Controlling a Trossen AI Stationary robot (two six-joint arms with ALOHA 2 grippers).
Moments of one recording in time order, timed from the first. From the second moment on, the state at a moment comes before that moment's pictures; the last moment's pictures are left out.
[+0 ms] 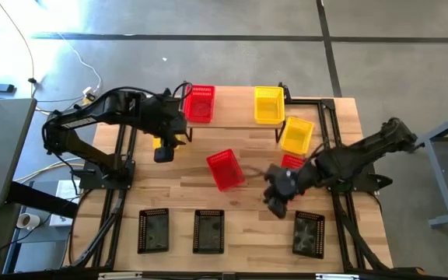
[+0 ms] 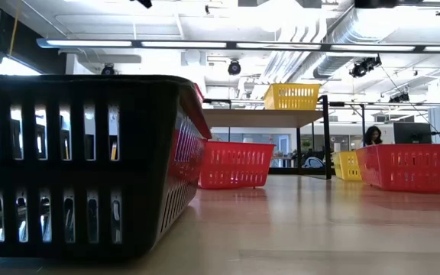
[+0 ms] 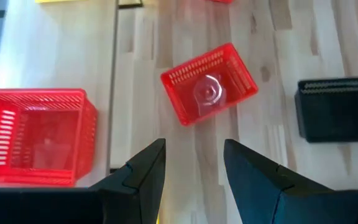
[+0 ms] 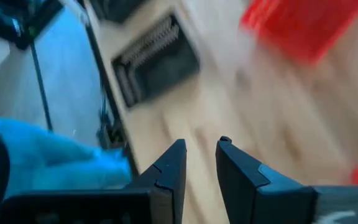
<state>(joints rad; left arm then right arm) 0.22 1.36 1.68 -1.32 -0.03 0.16 0.42 1.37 1.29 -0.82 0.02 0.94</state>
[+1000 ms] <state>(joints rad) 0.08 1.36 1.68 -1.34 -0.04 -0.05 0.92 1.53 1.29 -1.00 -0.05 1.28</state>
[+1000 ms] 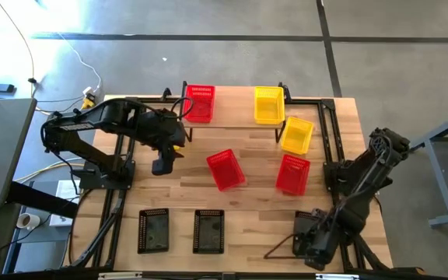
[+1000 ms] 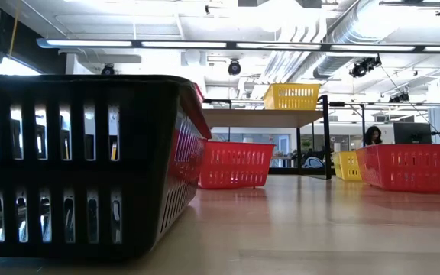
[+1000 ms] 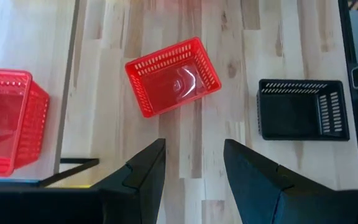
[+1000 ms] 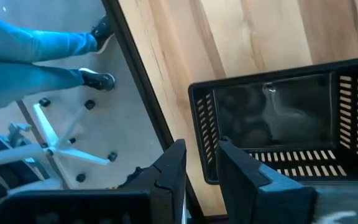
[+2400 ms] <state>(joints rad) 0.08 1.36 1.68 -1.34 -0.04 -0.14 0.99 1.88 1.33 -0.89 -0.18 1.28</state>
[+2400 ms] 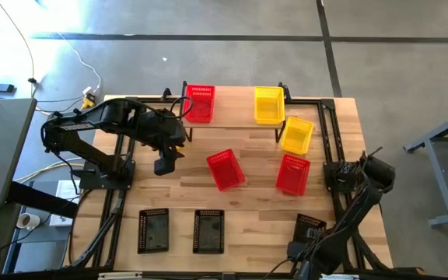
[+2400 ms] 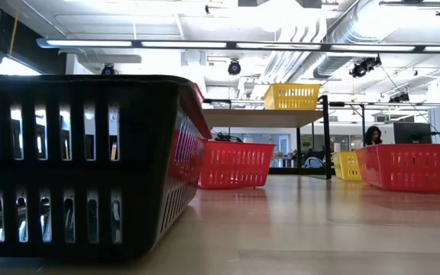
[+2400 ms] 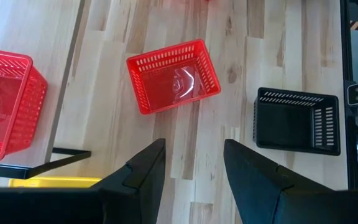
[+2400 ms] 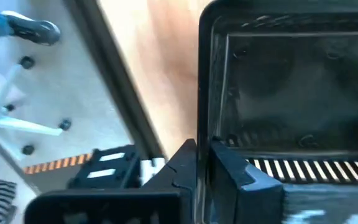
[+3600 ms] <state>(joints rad) 0.14 1.36 1.68 -1.34 -0.26 -0.18 0.49 1.88 1.90 -1.07 0.02 0.48</state>
